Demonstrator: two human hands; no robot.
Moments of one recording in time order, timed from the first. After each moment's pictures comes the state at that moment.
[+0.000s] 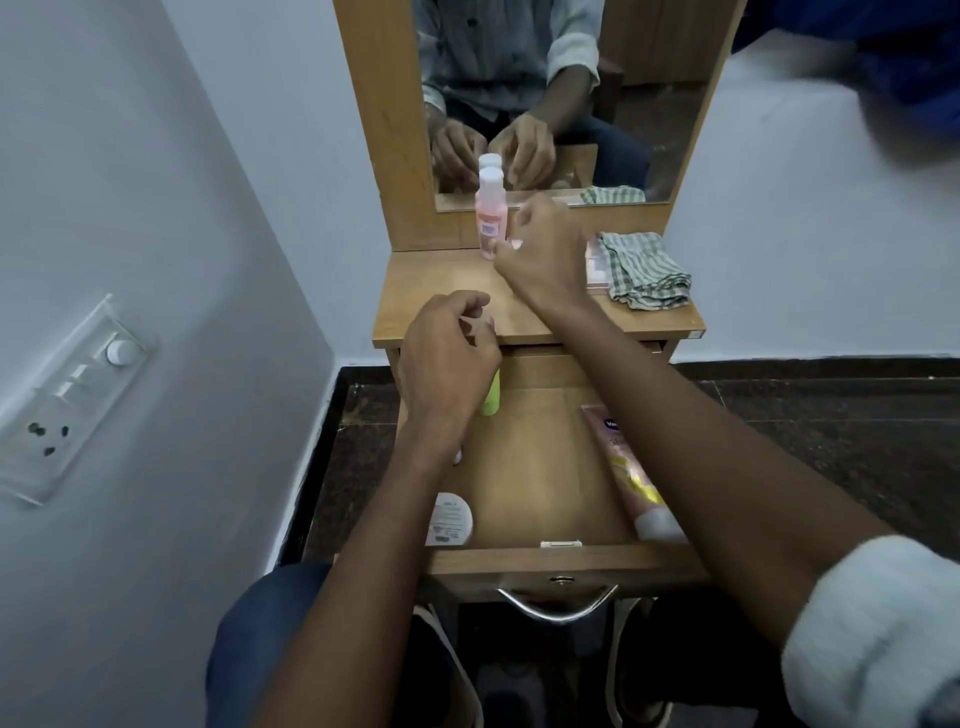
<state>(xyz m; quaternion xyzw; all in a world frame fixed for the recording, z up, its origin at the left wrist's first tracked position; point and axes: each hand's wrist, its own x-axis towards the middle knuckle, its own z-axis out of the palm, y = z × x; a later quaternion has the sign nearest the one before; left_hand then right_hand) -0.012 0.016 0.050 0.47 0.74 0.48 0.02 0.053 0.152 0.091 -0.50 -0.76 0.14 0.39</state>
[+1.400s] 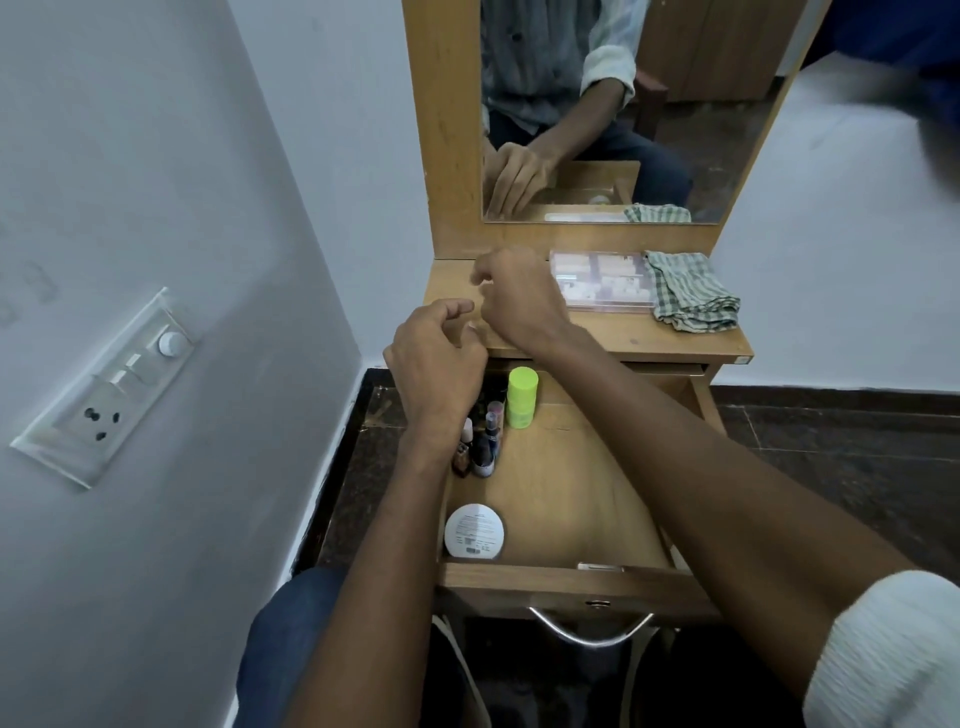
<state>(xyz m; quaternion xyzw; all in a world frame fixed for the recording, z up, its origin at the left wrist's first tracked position) -0.054 0.007 0.050 0.37 0.77 0.52 0.05 0.004 0.129 0.079 -0.38 -0.89 0.08 0.25</state>
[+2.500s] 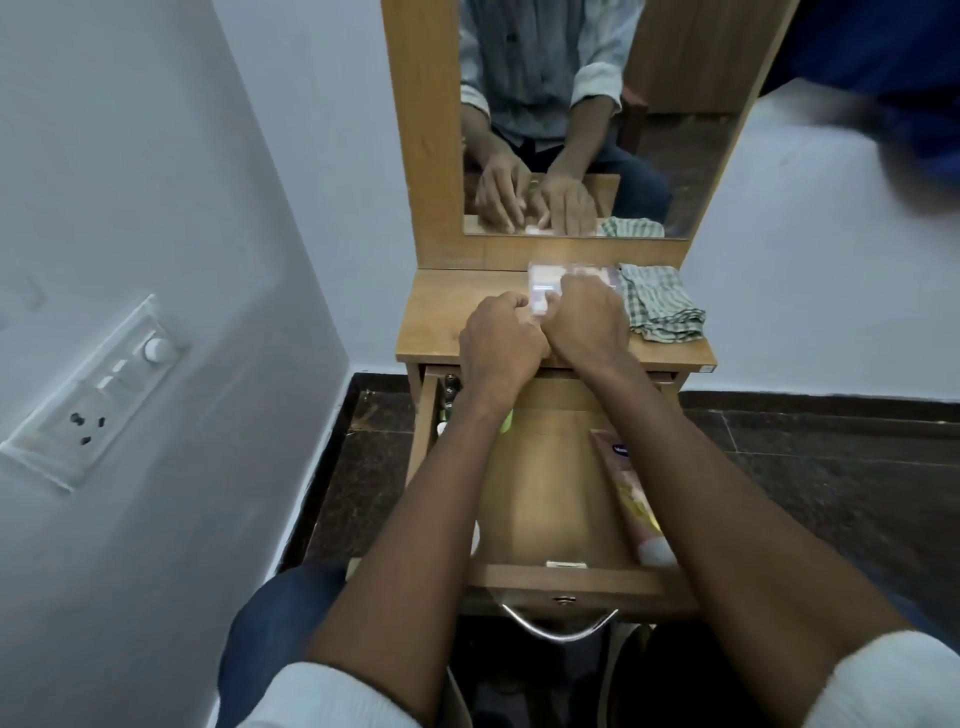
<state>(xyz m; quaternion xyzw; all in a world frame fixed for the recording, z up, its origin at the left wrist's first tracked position) 0.002 0.061 0.074 0.45 0.77 0.43 0.14 0.084 0.143 0.074 -0.54 -0.80 0.02 0.24</state>
